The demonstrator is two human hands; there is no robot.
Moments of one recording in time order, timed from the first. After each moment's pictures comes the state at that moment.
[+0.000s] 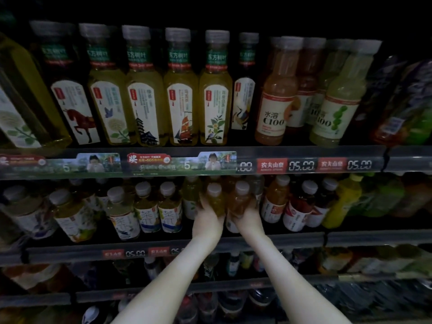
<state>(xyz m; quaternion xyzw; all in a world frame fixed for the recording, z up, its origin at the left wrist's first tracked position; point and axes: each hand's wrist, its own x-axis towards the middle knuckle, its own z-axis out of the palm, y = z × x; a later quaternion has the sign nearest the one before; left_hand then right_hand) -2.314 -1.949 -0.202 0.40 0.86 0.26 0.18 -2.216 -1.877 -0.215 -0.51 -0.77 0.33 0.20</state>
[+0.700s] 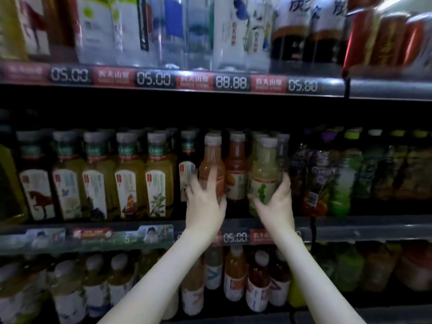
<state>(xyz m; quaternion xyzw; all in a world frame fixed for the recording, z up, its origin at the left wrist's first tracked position) -2.215 -1.880 0.009 0.52 0.73 0.42 -0.14 -2.079 -1.795 0.005 -0.41 -0.71 0.24 0.53</state>
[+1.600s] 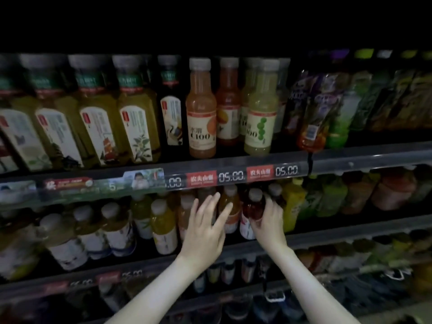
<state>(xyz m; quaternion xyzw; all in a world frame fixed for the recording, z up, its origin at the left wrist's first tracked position) -2.212 -1.922 -0.181 0.70 0.60 0.30 -0.26 -2.052 -1.806 -0.205 -0.52 -0.77 0.13 0.34</state>
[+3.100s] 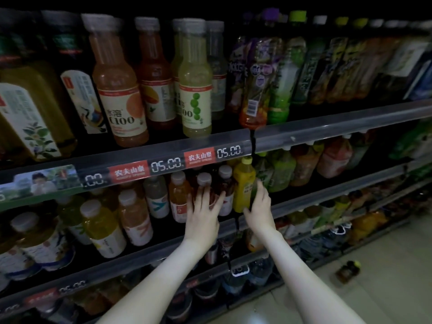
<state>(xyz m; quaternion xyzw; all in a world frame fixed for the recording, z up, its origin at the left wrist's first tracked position) -2.119 -1.833 -0.229 0.70 0.66 0.20 -0.17 -1.960 -1.775 -0.220 -0.60 -0.70 0.23 0.30</state>
